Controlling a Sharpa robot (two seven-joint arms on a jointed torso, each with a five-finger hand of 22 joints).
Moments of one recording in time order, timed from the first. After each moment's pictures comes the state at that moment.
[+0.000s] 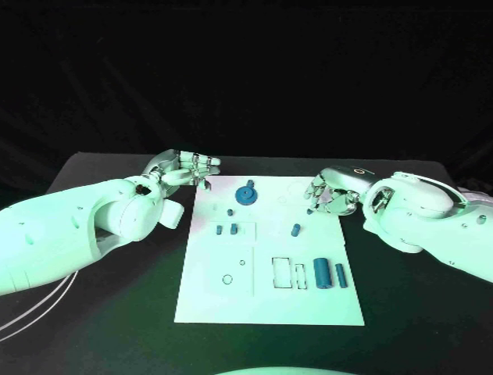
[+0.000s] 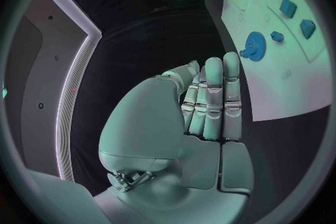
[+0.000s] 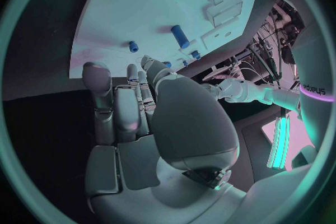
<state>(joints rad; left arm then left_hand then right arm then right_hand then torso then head) 1.19 -0.83 -0.01 1.45 -0.17 -0.31 0.21 1.45 -0.10 0.47 0.06 0.06 0.98 0.20 0.13 0.07 1.02 0.11 0.41 0.14 1.14 0.03 0.94 0.55 0.17 1.09 0.13 0.57 0.99 1.20 -0.89 -0.03 1.55 -1.58 -0.22 -0.16 1.45 -0.07 0.24 0.05 0.23 1.04 0.13 0.11 0.15 1.08 0.06 0.19 0.19 1.46 -0.02 1.23 1.12 0.16 1.26 0.09 1.07 0.69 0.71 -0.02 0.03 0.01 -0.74</state>
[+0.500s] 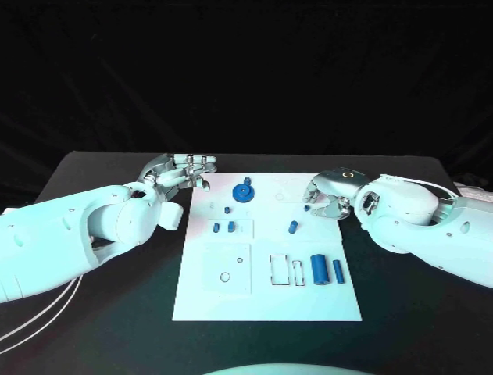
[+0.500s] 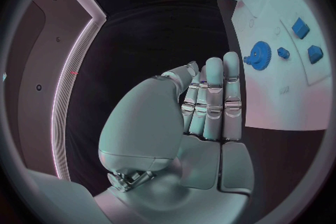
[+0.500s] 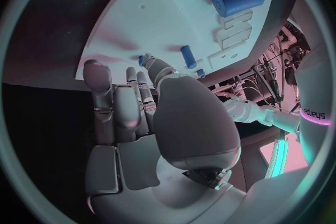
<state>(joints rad) 1.18 -0.85 -0.02 1.49 -0.03 -0.33 0.26 1.44 -0.10 0.47 0.06 0.06 0.98 0.20 0.13 0.07 1.01 0.12 0.41 0.14 1.14 0.03 0.94 0.54 0.17 1.09 0.13 0.57 0.98 1.18 -0.87 -0.04 1.55 -1.75 -0.15 -0.22 1.44 -0.09 0.26 0.04 0.20 1.05 0.12 0.08 0.14 1.04 0.08 0.12 0.10 1.47 -0.01 1.22 1.10 0.16 1.26 0.10 1.05 0.67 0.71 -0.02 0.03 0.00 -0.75</state>
